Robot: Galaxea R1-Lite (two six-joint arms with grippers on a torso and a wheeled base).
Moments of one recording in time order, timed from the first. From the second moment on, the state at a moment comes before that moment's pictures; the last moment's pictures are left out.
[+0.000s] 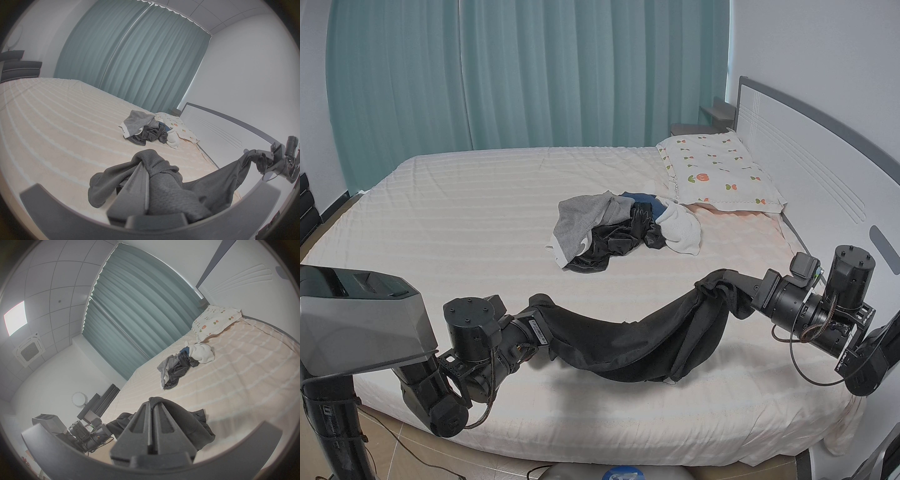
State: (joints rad) left arm -0.51 2.16 -0.49 -1.50 0.22 -0.50; right arm 0.38 1.76 -0.43 -1.23 0.18 0.68
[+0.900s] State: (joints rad) left arm -0.54 2.17 -0.46 -1.50 0.22 -0.56; right arm 0.41 1.77 -0.39 -1.24 0.17 0.67
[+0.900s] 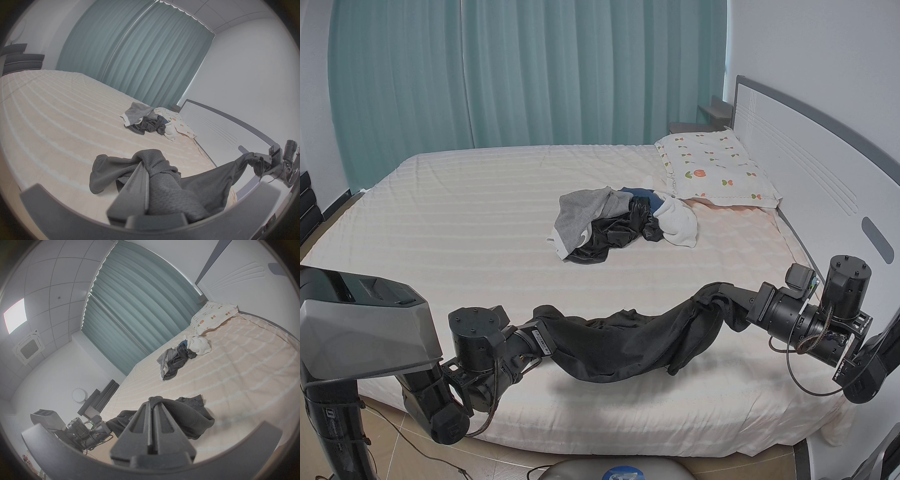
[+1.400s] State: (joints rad) left arm -0.52 2.14 -0.44 -1.50 0.22 -0.56; right arm 0.44 1.77 -0.40 -1.24 0.08 0.66
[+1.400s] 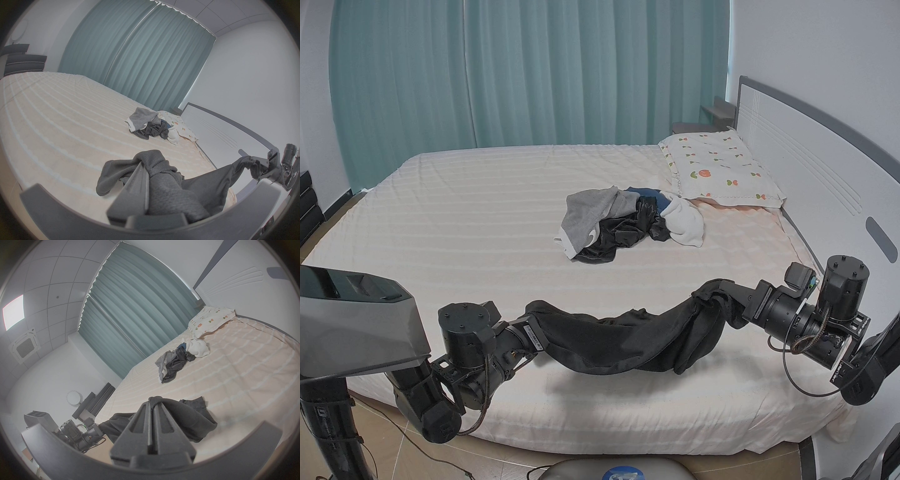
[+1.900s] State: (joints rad) left arm -0.49 2.05 -0.42 -1.44 0.22 -0.56; right arm 0.46 1.78 -0.41 -1.31 -0.02 0.58
